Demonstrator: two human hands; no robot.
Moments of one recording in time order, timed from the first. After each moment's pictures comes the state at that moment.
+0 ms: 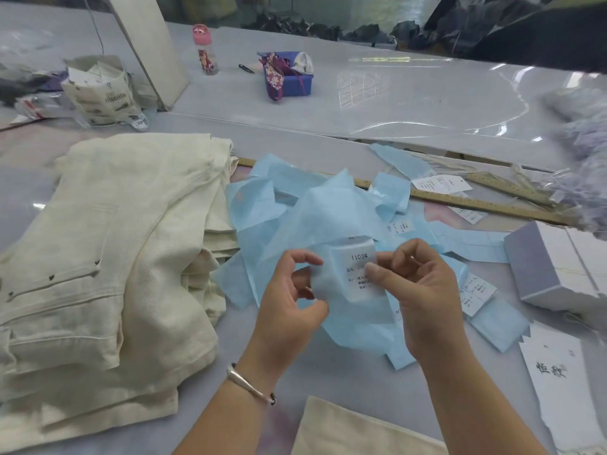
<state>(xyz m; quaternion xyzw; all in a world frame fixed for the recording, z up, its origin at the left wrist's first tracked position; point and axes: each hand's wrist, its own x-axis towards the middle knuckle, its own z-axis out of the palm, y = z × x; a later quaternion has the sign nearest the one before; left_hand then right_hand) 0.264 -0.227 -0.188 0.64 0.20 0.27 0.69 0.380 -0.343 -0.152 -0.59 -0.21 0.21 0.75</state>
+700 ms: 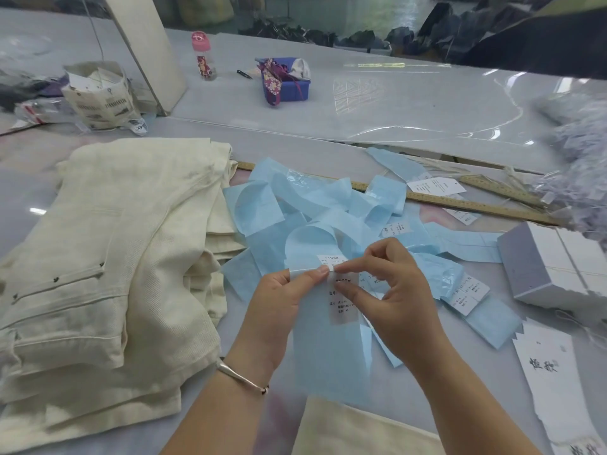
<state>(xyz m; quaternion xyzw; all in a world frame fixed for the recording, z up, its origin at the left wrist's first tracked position) 0.262 -0.217 -0.167 0.48 0.26 0.17 0.82 0.361 -0.339 -0.139 -0.79 -0.40 0.04 0.47</state>
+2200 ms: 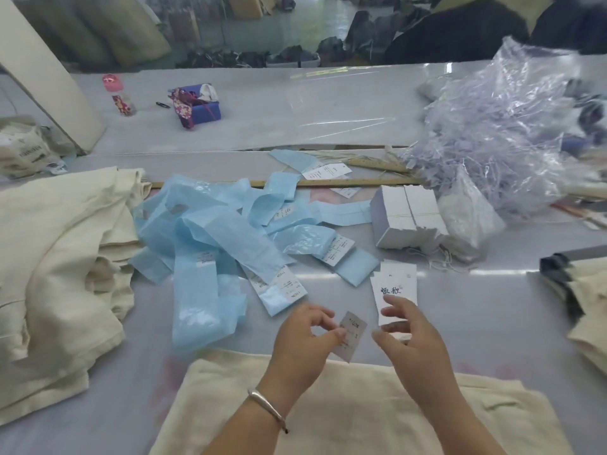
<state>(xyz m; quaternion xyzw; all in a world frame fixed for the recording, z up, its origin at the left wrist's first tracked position) 0.301 -0.455 -0.181 0.80 0.26 0.08 0.54 0.371 -0.608 -0.177 -0.83 -0.08 0.13 0.54</state>
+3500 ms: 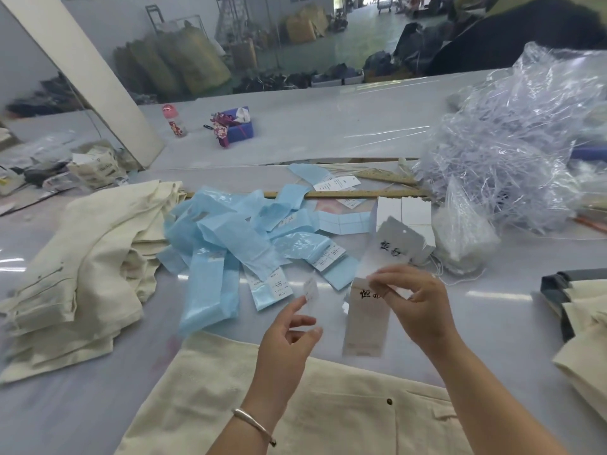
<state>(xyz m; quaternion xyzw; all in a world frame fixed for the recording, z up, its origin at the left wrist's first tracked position) 0.301 -0.531 -0.174 0.69 0.35 0.20 0.60 0.470 -0.659 -0.162 -0.73 -0.32 -0.01 0.60</state>
